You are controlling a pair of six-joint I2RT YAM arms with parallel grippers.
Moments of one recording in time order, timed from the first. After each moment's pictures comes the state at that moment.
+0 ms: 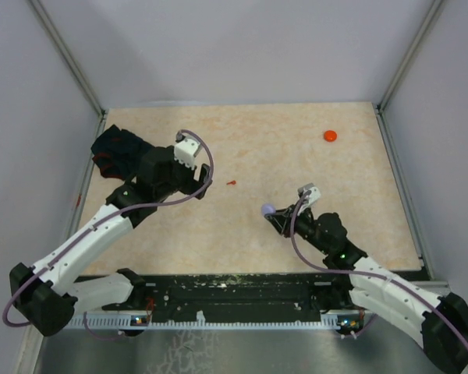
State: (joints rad) left arm -0.62 1.12 0.99 -0.31 -0.04 0.00; right arm 0.67 0.73 0.15 0.50 -0.12 0.37
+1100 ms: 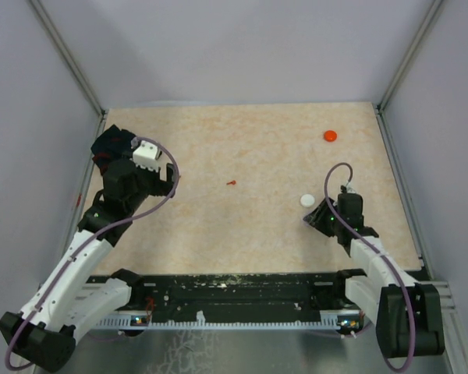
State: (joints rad) left arm -0.40 0.85 0.83 -0.31 -0.14 0.05; right arm 0.05 0.94 0.28 -0.12 -0.22 0.65
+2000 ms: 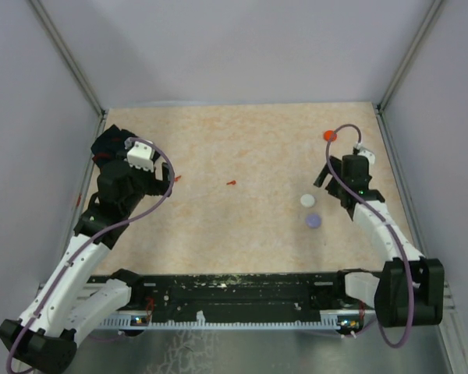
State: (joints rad) left arm -0.37 0.81 0.83 -0.31 -0.14 0.05; right arm 0.04 1.09 0.66 -0.31 0.11 0.50
